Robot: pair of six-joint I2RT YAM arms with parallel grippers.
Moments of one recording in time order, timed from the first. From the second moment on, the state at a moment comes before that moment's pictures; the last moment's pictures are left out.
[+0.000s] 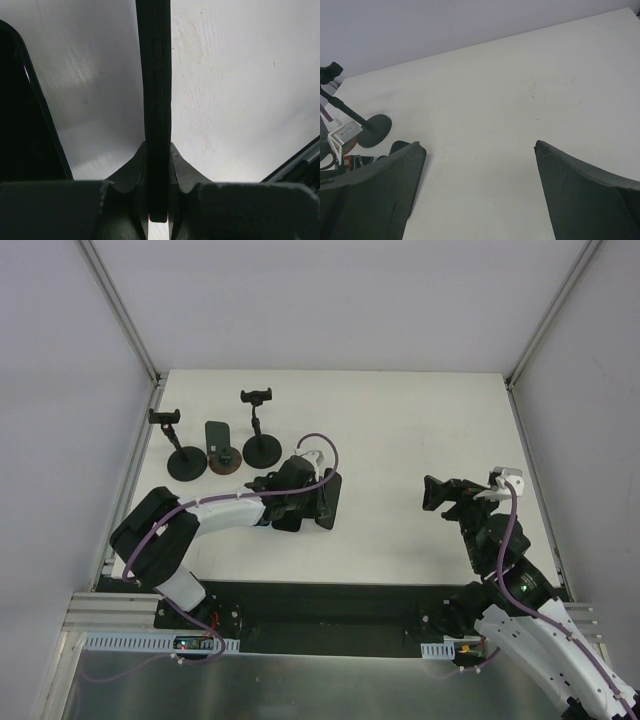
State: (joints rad) left arm -0.75 1.57 0.80 -0.01 0.14 -0.66; right arm 0.65 0.31 0.51 -0.25 0.54 0.34
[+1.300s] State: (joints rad) left arm -0.77 1.58 0.88 -0.16 0.05 -0.58; right arm 0.64 0.38 0.51 -0.24 0.49 0.33
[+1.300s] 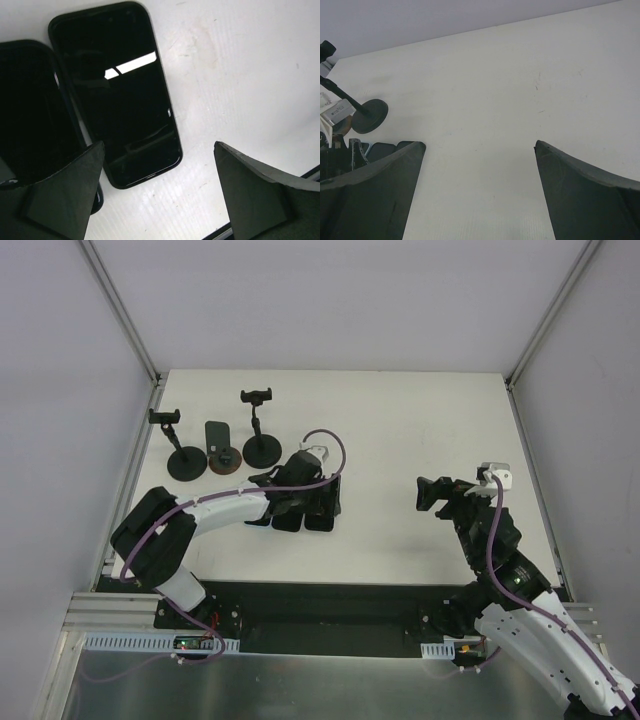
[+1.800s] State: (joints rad) left arm -0.80 1.70 1.15 -0.18 -0.08 -0.39; right arm 0.64 0.39 0.51 -0.24 0.48 0.32
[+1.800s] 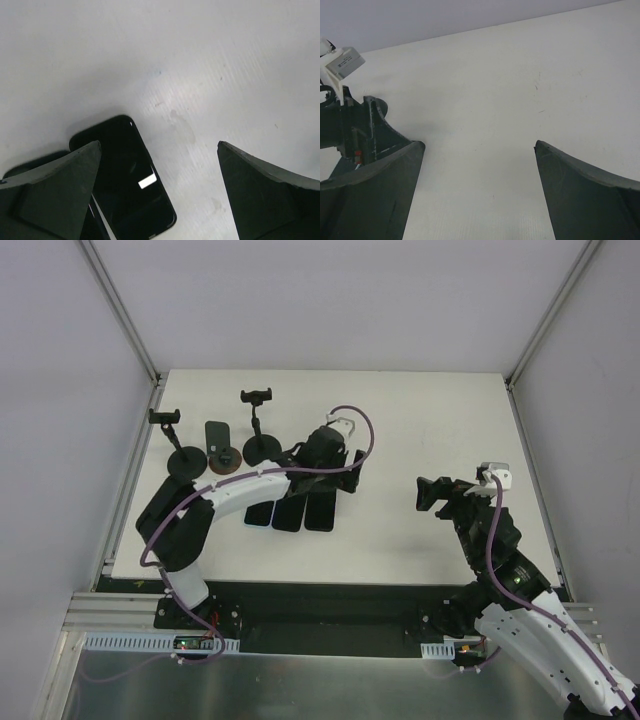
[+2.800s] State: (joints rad) left arm -0.78 2.05 1.40 -0.29 -0.10 -0.05; right arm 0.63 0.42 0.51 -0.24 0.46 0.31
